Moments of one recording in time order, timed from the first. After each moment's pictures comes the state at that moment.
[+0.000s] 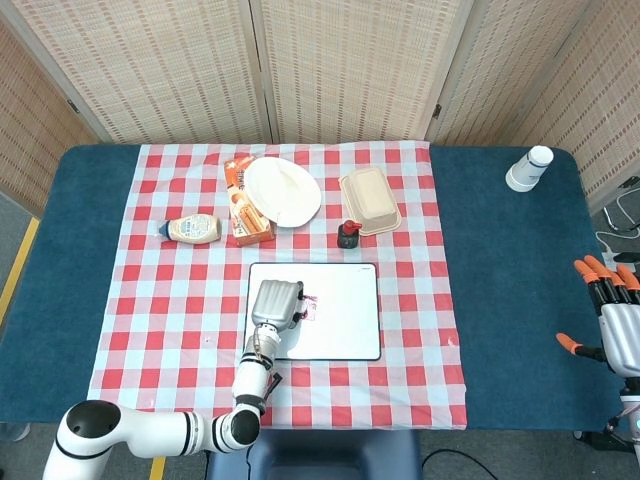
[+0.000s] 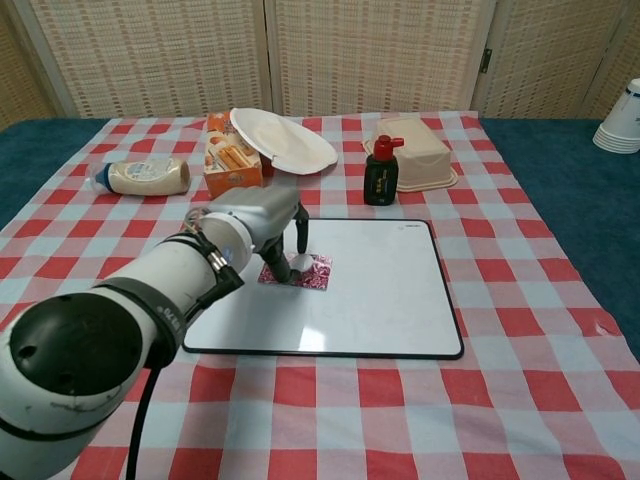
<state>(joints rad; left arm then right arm) -0.99 -2.00 -0.35 -1.34 0.56 1.18 0.91 0.11 -1.04 0.11 -1.58 -1.41 1.41 0.07</state>
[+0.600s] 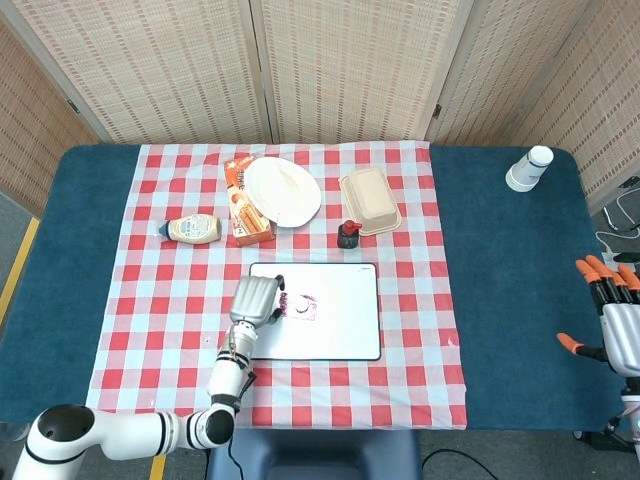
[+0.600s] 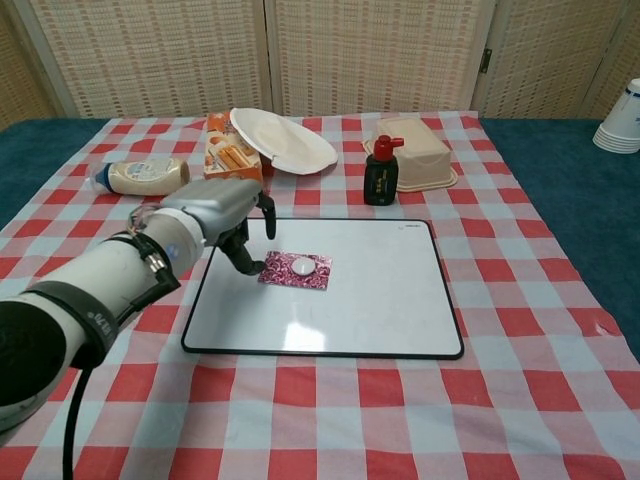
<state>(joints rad) -0.90 -1.90 -0.28 -1.36 0.70 1.17 0.78 0.11 -1.04 0.11 -1.58 -1.41 1.42 0.08</state>
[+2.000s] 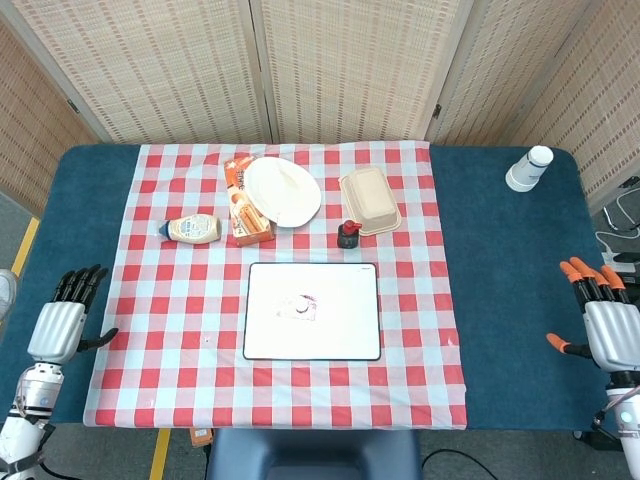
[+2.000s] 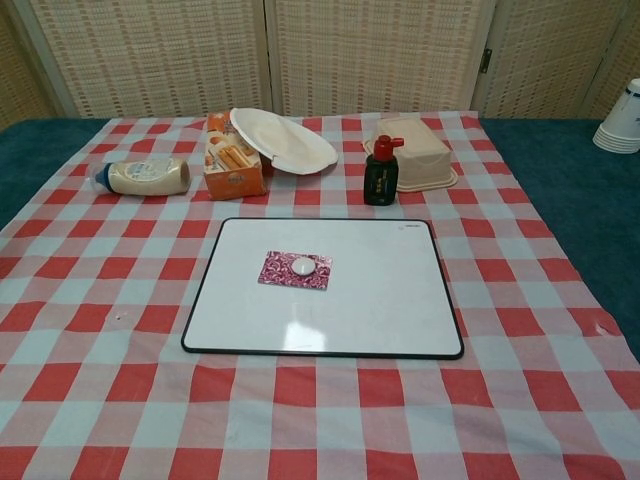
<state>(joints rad) -0.32 -1.39 -0.01 -1.14 1.41 1.38 -0.22 0.14 -1.07 0.11 -1.59 -1.37 1.35 0.00</state>
